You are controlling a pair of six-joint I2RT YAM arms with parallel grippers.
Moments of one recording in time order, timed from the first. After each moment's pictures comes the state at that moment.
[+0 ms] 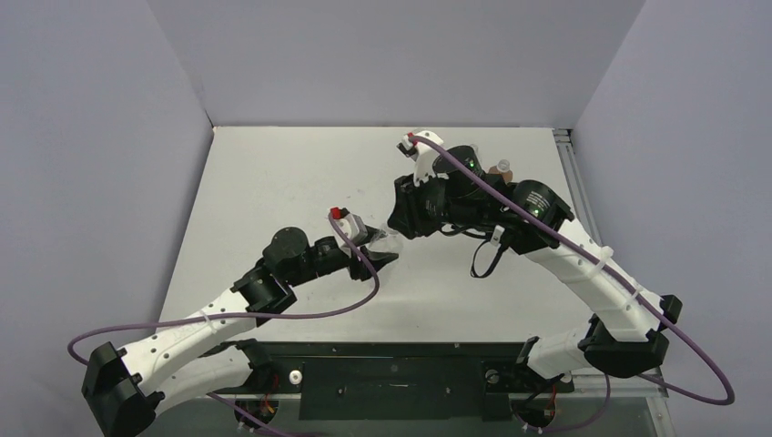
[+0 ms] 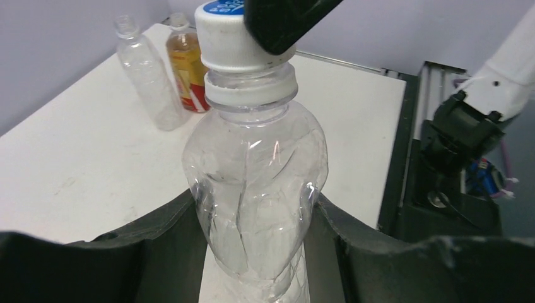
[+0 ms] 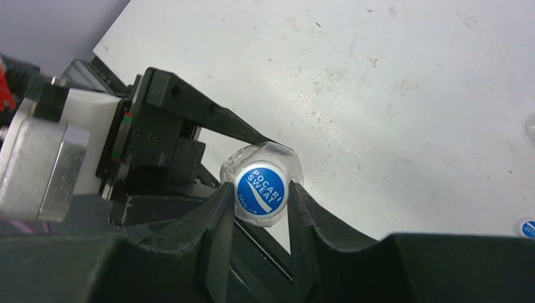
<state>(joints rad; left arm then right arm) -0.83 0.92 0.67 0.25 0.37 -0.03 0.96 1.37 1.81 -1.03 0.00 0.31</state>
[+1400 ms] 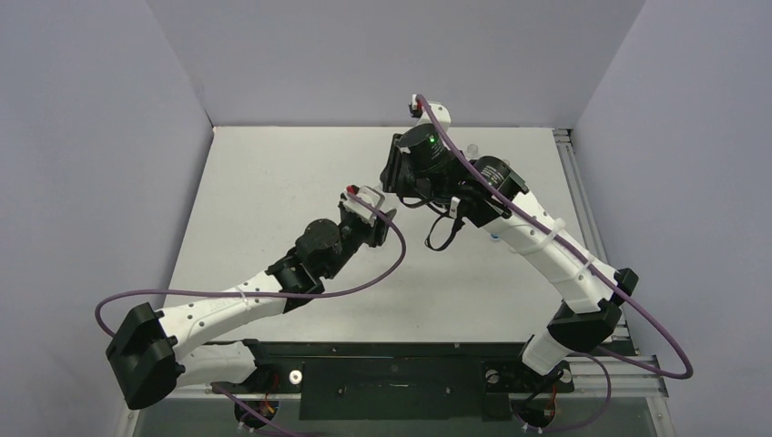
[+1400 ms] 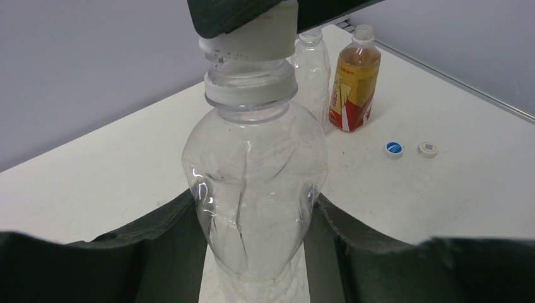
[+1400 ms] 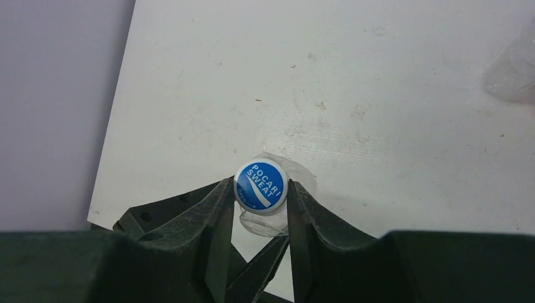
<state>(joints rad) -0.92 1.16 0.75 0.42 -0.32 0.05 0.92 1.60 1.99 -0.98 0.38 0.69</state>
